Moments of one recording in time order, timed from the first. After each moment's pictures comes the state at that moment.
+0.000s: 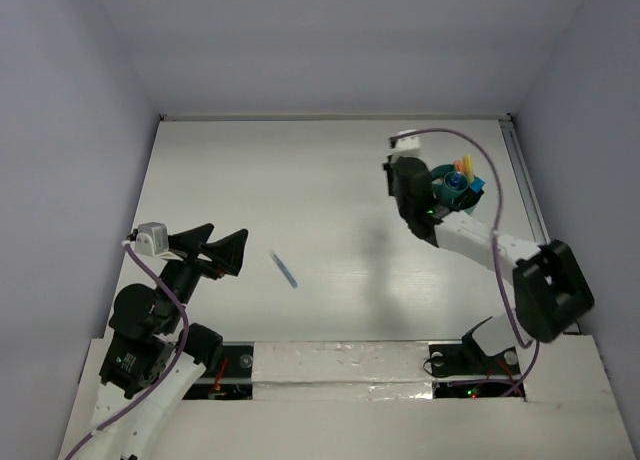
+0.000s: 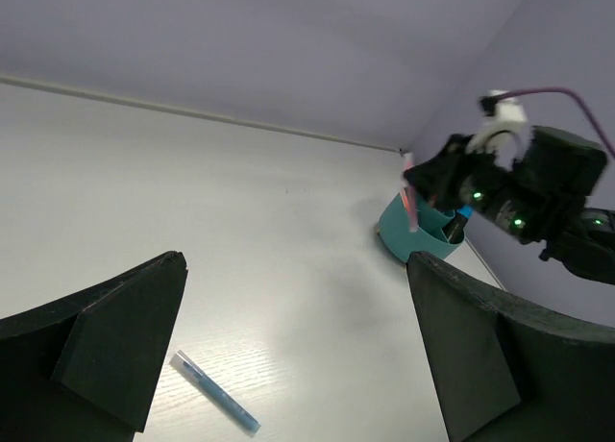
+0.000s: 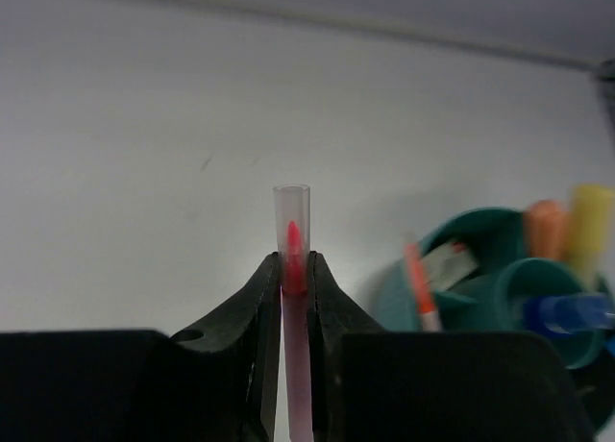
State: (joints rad) left arm -0.46 0.14 0.63 -0.35 -0.09 -0.46; right arm 0.59 1.53 0.97 0.16 0.50 0.01
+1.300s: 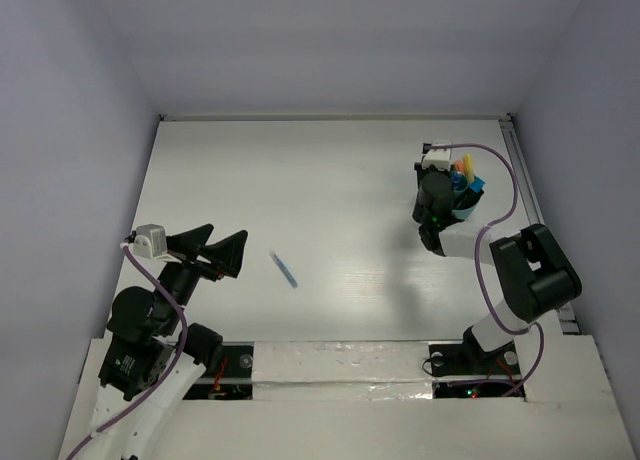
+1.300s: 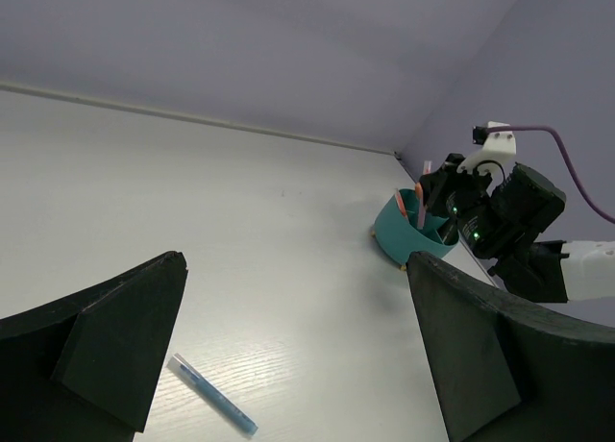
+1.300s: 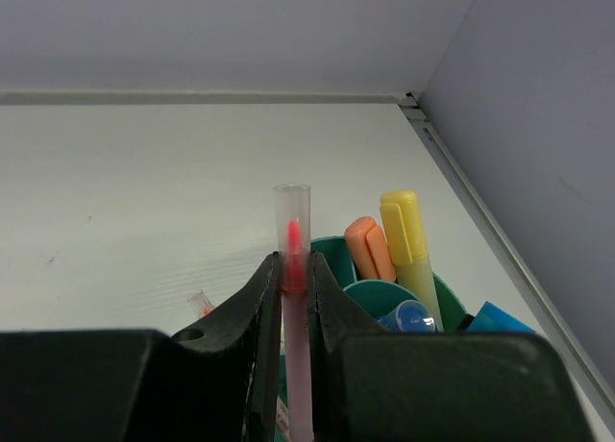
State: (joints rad) left arm -0.46 0.13 0.63 -0.35 -0.08 -0.46; right arm 0.39 1.60 0.70 0.91 0.75 -0.23
